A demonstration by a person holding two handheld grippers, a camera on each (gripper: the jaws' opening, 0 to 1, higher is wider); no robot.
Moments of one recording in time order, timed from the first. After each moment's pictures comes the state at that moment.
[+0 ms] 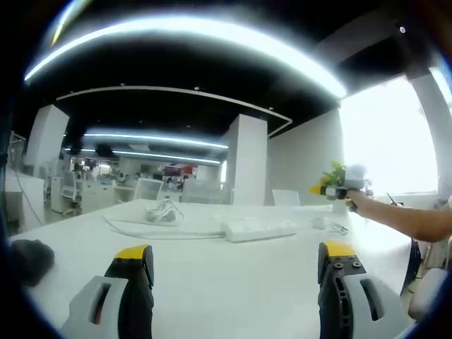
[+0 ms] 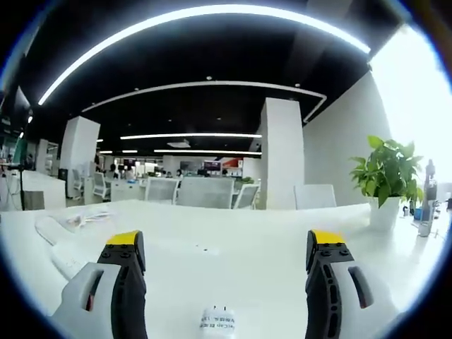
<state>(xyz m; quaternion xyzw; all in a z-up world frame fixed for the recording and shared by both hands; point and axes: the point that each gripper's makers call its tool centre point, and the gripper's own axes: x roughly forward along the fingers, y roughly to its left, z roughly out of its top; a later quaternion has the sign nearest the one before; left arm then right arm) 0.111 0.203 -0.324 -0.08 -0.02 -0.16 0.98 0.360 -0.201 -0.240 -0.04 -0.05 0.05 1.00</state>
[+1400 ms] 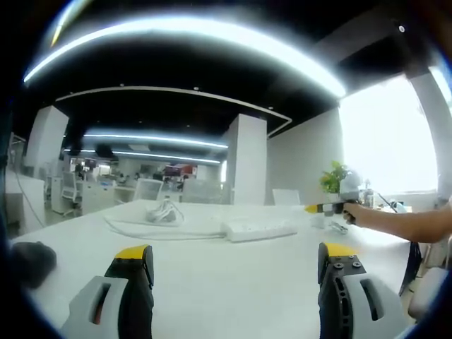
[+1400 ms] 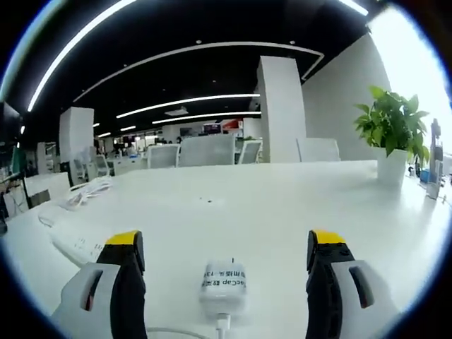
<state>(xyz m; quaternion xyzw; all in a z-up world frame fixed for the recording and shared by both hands) 0.108 0.205 -0.323 -0.07 -0.01 -0.15 0.99 0.363 -0.198 -0.320 0.00 0.08 0.06 1.00</state>
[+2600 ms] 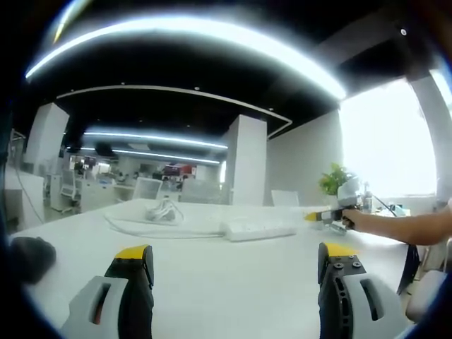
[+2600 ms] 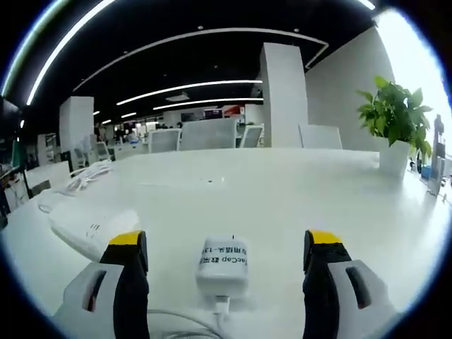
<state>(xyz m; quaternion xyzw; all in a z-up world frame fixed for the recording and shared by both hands) 0.106 0.205 -0.325 -0.08 -0.02 -0.16 0.98 0.364 -0.199 -0.343 -0.01 0.12 0.06 0.99</state>
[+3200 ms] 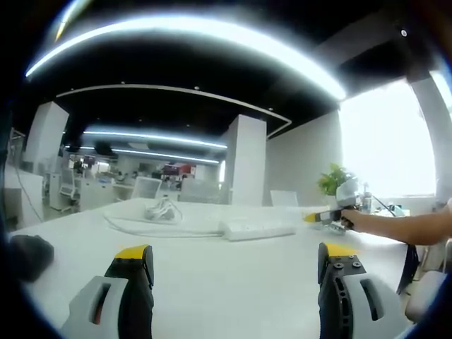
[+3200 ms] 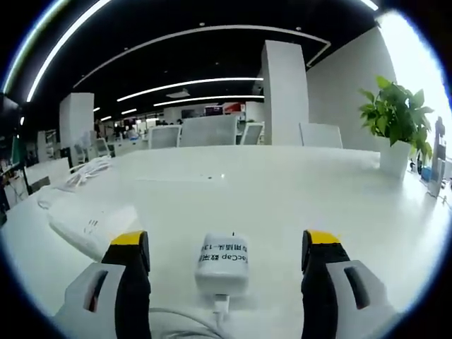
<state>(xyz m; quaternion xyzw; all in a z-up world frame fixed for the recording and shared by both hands) 0.107 0.203 -0.326 -0.08 -0.01 -0.16 0.98 0.361 -0.196 -0.347 -0.02 0.13 0.07 0.99</state>
